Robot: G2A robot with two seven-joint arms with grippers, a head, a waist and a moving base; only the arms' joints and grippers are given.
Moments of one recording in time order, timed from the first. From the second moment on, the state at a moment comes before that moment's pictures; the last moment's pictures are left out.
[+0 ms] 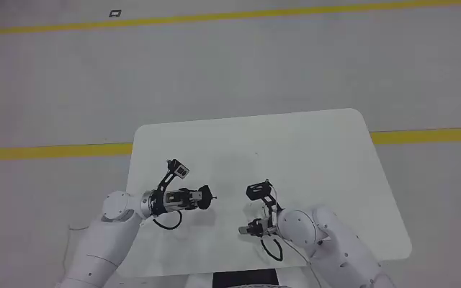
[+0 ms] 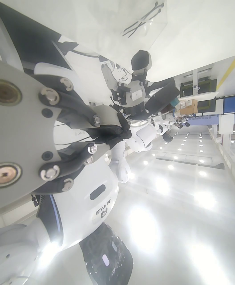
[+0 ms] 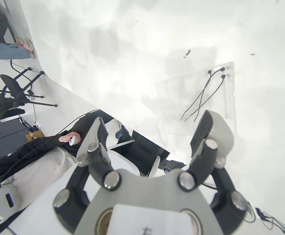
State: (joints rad) left arm 1.44 -1.04 -1.26 -1.43 -0.75 -0.34 -1.39; right arm -1.56 -1.22 1.00 -1.98 -0.96 0.32 1.30
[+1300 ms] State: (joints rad) left arm 1.44 -1.04 -1.26 -1.43 -0.75 -0.34 -1.39; right arm -1.57 -1.22 0.99 -1.94 -1.05 0.34 1.23
